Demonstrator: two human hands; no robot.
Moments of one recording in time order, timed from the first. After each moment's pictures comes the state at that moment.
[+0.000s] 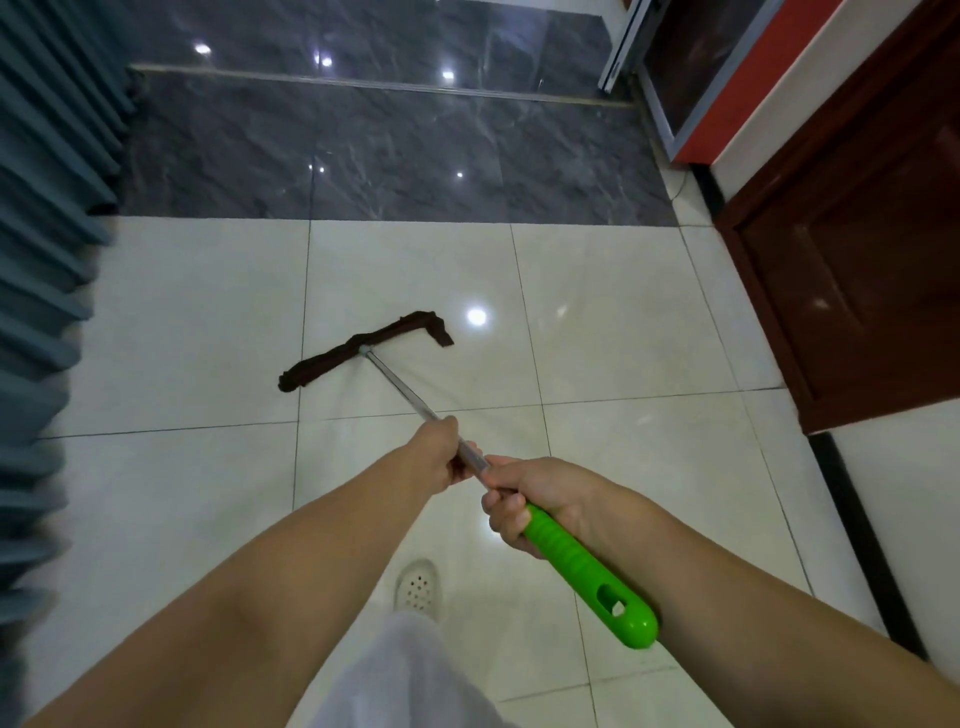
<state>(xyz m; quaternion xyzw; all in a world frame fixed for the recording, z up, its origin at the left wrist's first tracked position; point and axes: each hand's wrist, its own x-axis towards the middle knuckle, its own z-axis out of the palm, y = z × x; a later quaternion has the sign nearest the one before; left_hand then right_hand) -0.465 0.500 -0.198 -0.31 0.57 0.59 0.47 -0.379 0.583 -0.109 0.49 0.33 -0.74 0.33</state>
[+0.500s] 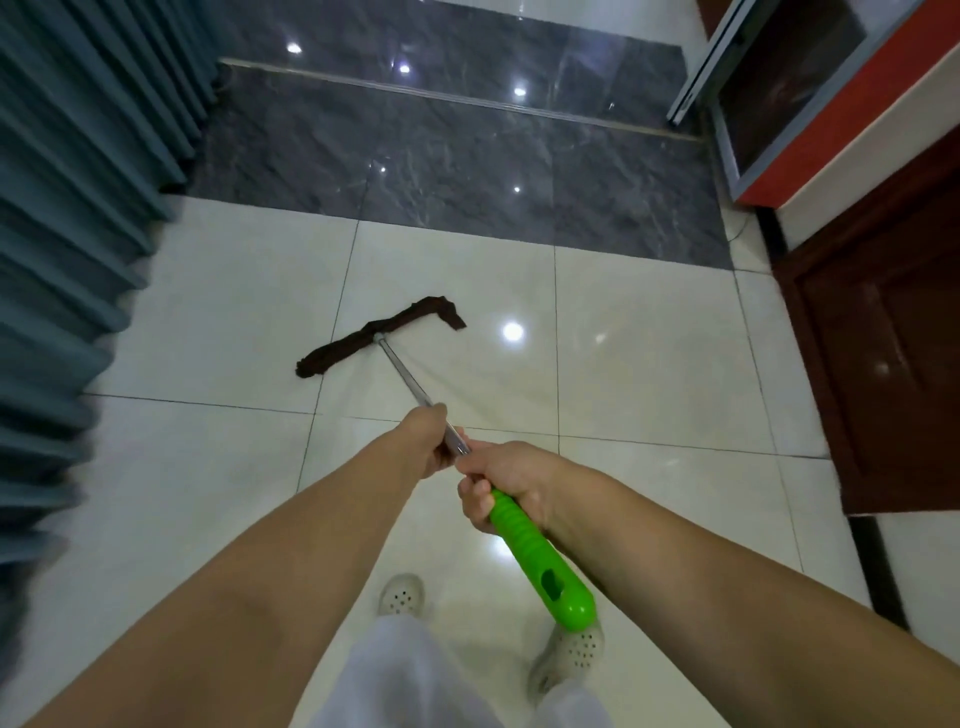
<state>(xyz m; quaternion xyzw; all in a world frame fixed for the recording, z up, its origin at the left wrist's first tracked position) -0.515 0.522 -0.204 -0.37 0.55 0.64 0.39 -0.446 0.603 -0.120 0.44 0.42 -0.70 0.38</state>
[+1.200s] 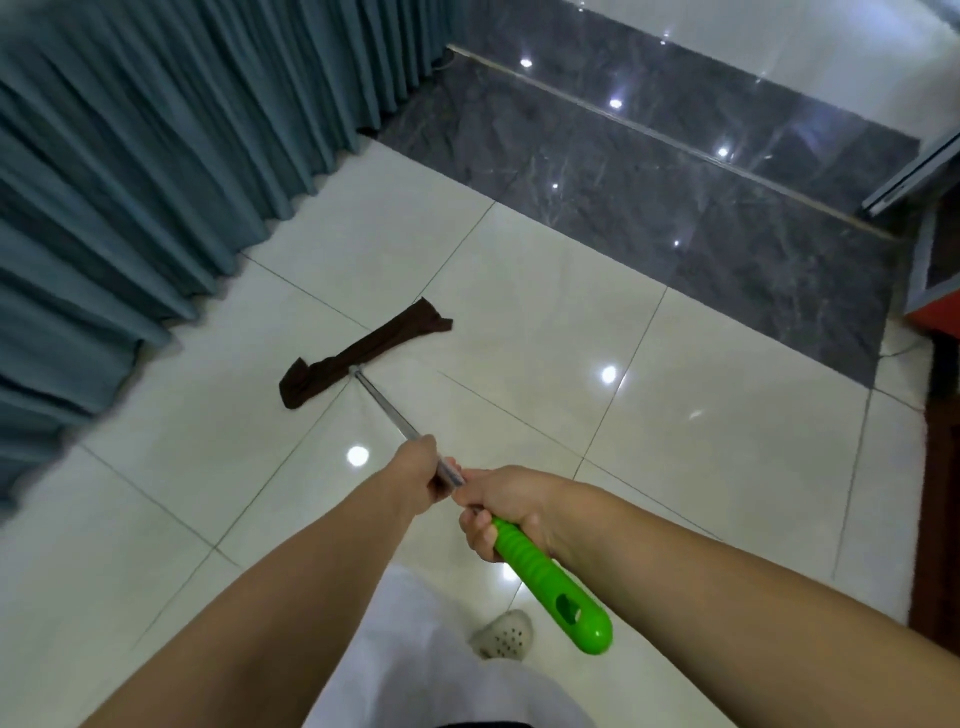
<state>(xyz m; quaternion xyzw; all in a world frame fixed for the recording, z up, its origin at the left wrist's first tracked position) -0.334 0.617 -0.203 -0.53 0.44 0.70 0.19 -0.332 0.729 -0.130 0.27 0.52 -0.53 0.61</state>
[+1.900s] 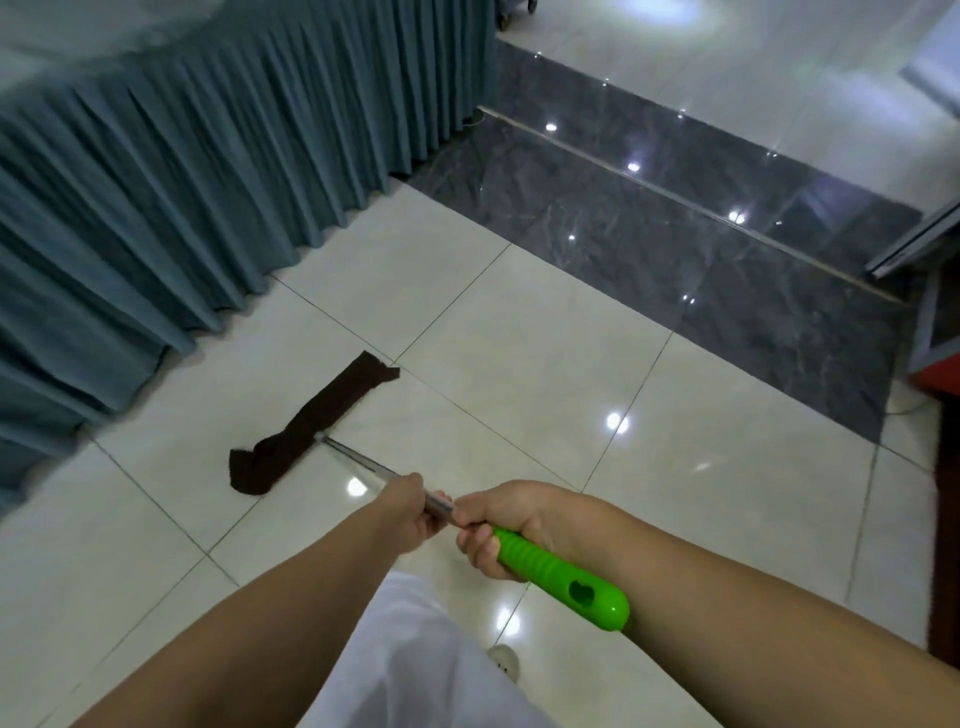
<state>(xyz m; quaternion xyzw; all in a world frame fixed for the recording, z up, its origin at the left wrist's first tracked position) -0.278 0.633 -0.202 -0.56 0.40 0.70 0.17 -0.307 0.757 -0.119 0.25 0.51 -0.46 0.68</state>
